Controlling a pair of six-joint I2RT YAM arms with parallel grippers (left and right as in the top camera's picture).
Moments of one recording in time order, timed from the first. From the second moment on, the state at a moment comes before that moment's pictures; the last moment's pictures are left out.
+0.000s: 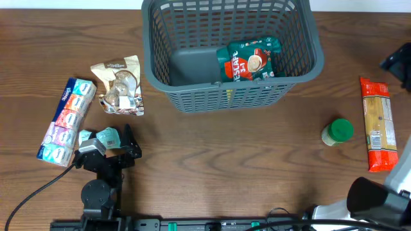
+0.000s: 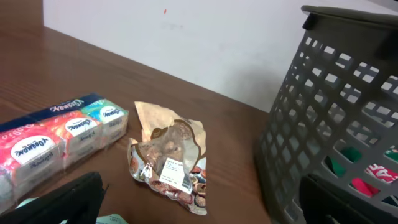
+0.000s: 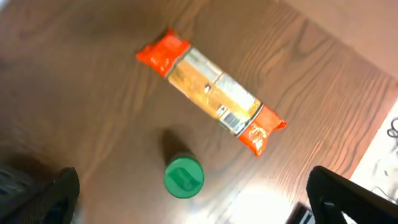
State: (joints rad) left arm -0.08 0.01 0.02 -0.10 -0.17 -0.36; right arm -0.37 1.69 2.05 -1.52 0.33 0.52
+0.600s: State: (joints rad) left arm -0.08 0.01 0.02 -0.10 -0.17 -0.36; right arm -0.59 1.69 1.62 -1.15 0.28 0.03
